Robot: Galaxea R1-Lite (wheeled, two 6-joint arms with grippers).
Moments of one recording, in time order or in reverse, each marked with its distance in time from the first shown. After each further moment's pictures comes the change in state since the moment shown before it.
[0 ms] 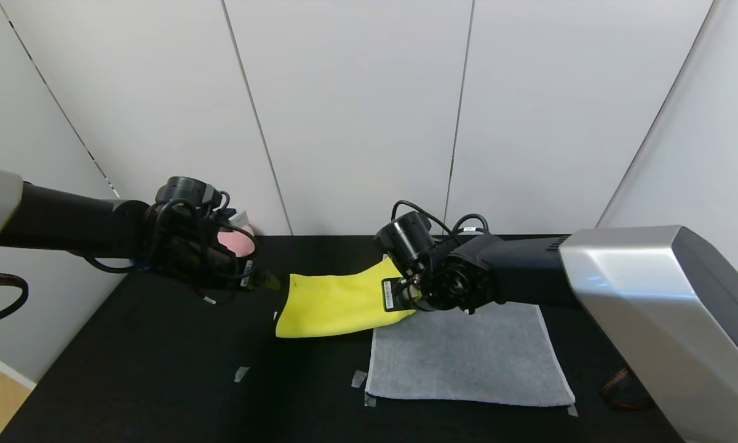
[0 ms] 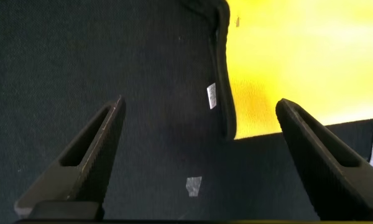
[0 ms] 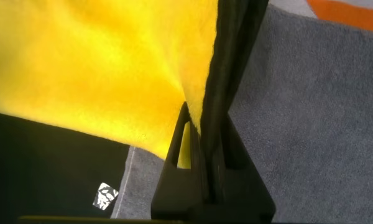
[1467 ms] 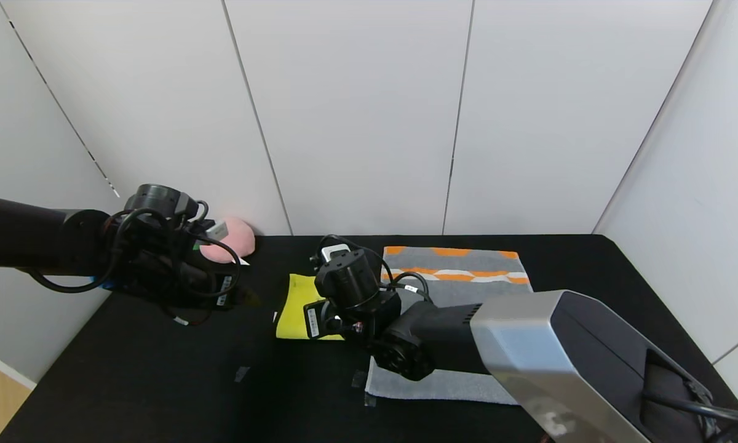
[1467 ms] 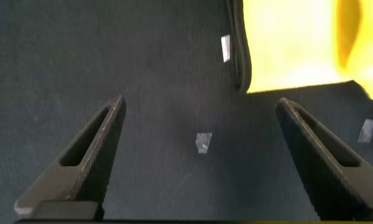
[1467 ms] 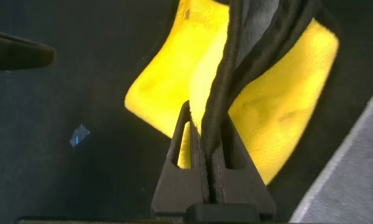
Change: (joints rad) left arm 0.017 -0.135 0.179 -0.002 0.042 0.007; right arm 0.150 0.169 -0.010 -0.531 0.152 -0.145
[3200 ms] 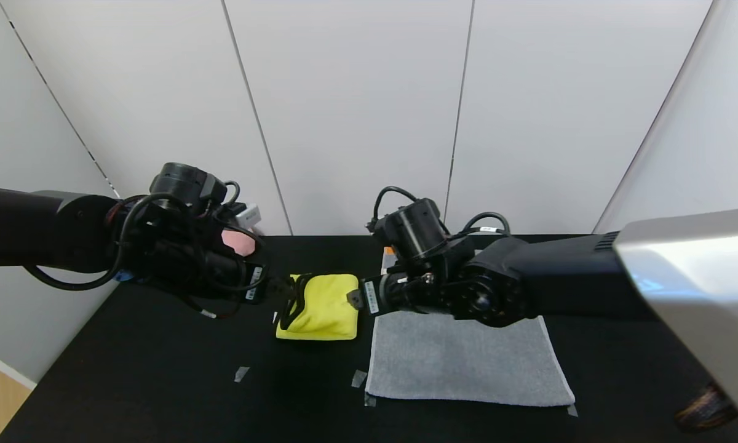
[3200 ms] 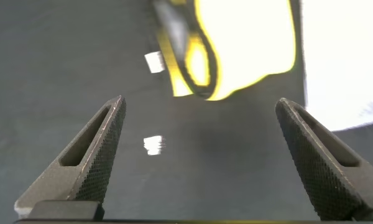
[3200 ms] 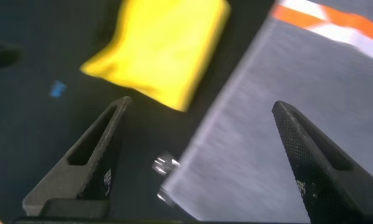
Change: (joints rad) left arm -0.172 -0.082 -0.019 0.025 -0.011 -0.029; right arm -0.102 -0.335 0.250 0.286 0.050 0.005
